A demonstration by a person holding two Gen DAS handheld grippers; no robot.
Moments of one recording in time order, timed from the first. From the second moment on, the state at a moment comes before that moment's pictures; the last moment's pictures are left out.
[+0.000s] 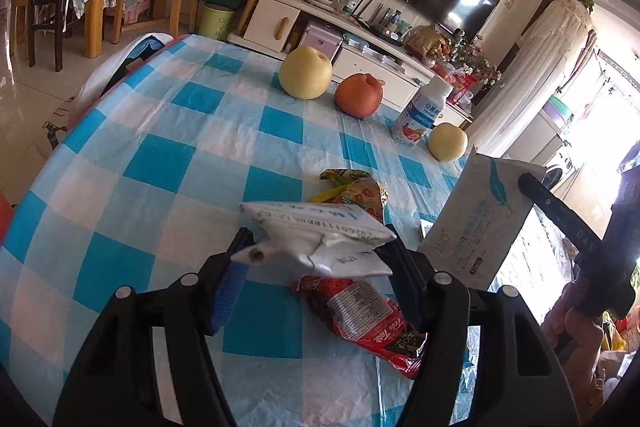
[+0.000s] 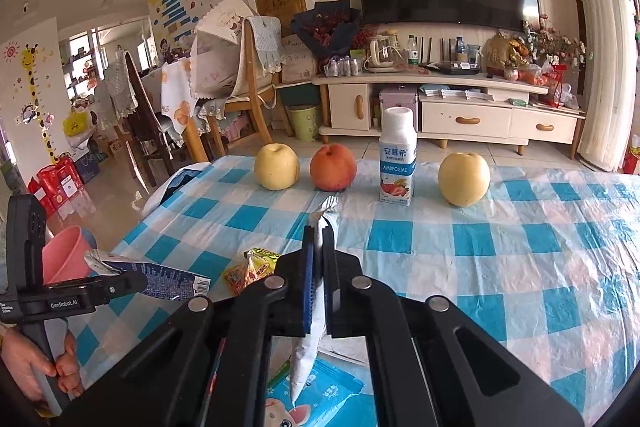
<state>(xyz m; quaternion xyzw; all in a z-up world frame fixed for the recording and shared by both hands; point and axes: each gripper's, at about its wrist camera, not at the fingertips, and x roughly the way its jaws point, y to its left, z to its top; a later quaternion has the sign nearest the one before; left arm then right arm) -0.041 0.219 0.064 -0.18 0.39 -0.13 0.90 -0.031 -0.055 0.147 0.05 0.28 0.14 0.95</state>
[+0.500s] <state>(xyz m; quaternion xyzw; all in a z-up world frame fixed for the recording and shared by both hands) -0.049 0.233 0.074 -0.20 0.38 -0.16 0.89 -0.021 -0.030 0.140 0.09 0.39 0.19 0.90</state>
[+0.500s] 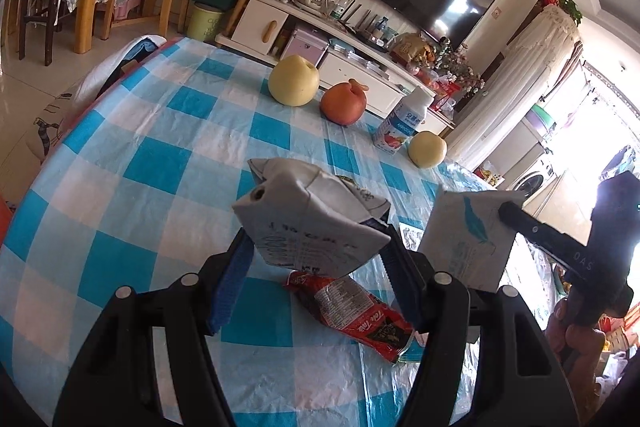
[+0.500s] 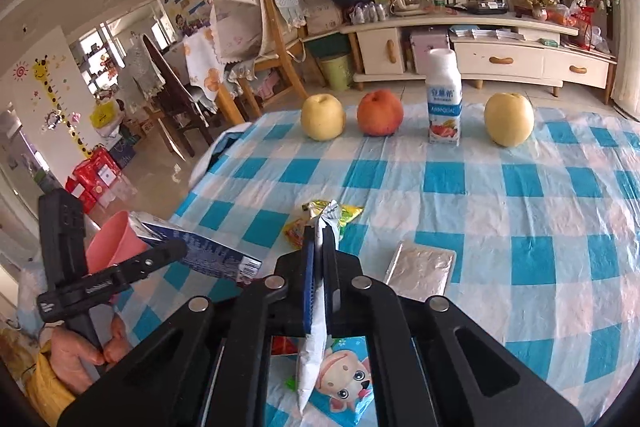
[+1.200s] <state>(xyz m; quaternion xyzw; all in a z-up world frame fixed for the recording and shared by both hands) -0.049 0.248 0.068 -0.22 0.38 -0.14 0.89 -0.059 0.035 0.065 0.05 0.46 0.18 0.87</state>
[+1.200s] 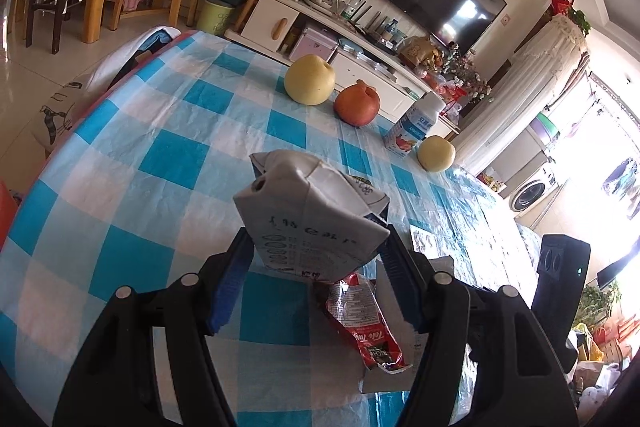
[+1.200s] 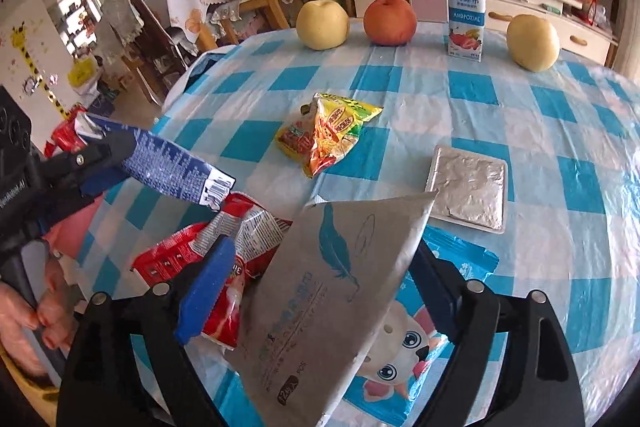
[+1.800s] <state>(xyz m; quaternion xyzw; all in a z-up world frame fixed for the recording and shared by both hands) -0.052 0.263 0.067 -0.23 0.38 -0.14 0.88 -0.075 0.061 0.064 0.00 0.43 0.18 0.88</state>
